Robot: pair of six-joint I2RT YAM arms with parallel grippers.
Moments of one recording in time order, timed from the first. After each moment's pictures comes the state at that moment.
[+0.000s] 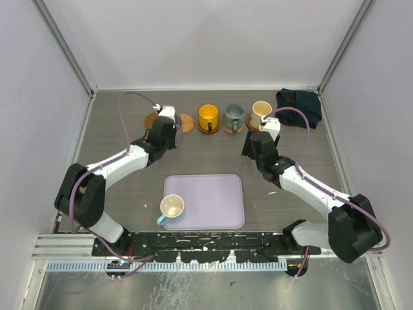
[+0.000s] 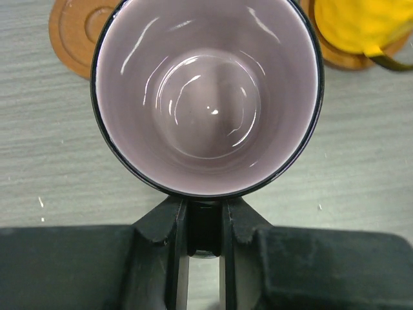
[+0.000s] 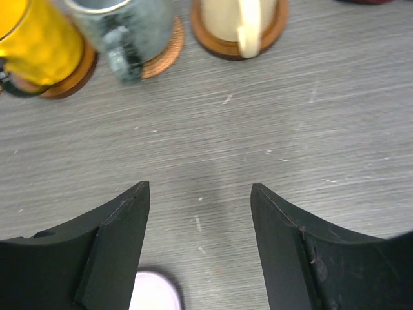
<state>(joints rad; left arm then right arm) -0.54 1.52 0.97 -0.08 -0.35 -0.24 0.53 1.24 0.73 -0.05 0.50 0.45</state>
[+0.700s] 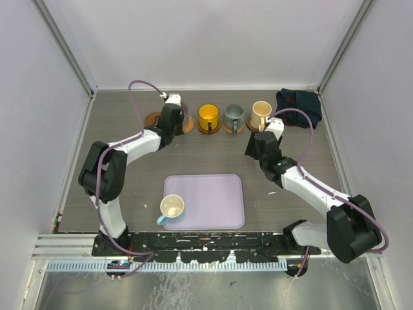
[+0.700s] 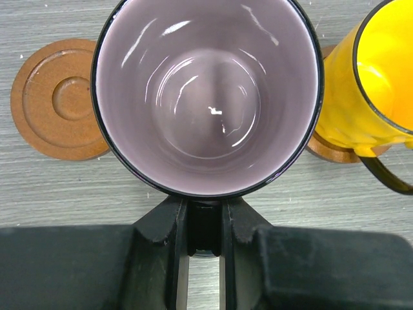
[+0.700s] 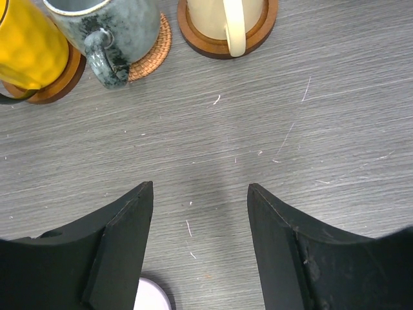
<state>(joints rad) -0.47 1.85 1.24 0.03 -0.32 -0.26 0.45 1.23 0.70 -0.03 0.46 0.45</state>
